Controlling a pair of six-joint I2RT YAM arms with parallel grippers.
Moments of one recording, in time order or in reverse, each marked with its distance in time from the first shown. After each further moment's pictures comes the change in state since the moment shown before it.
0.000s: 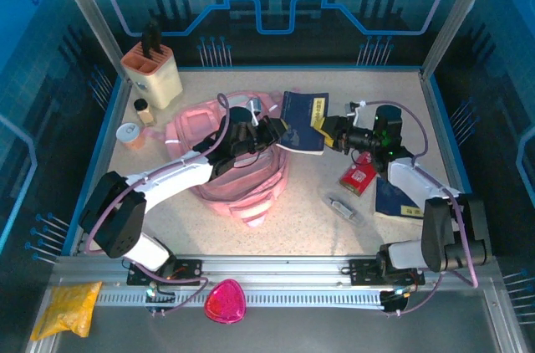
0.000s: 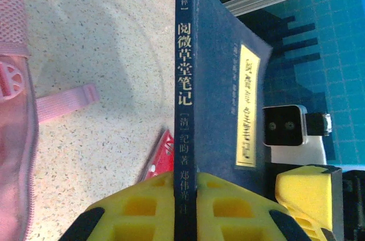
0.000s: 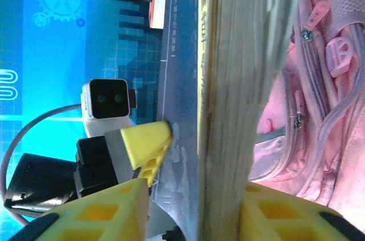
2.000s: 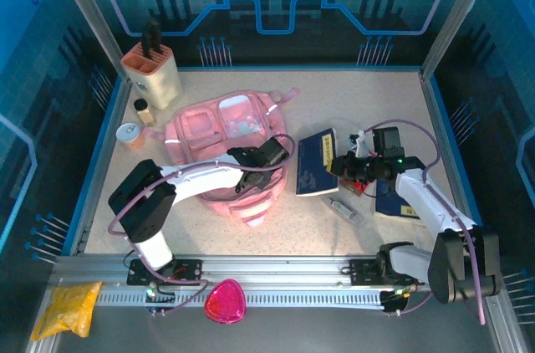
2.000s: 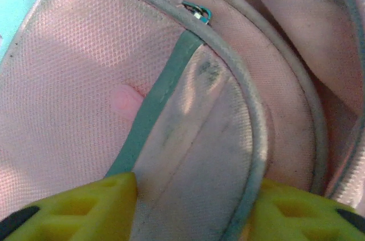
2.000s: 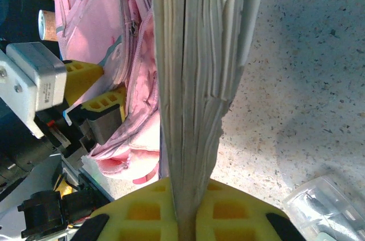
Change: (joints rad) left arm -0.194 0.193 0.135 -0.760 -0.623 1.020; right arm -0.003 -0.184 -0.023 -0.812 0.268 -0.644
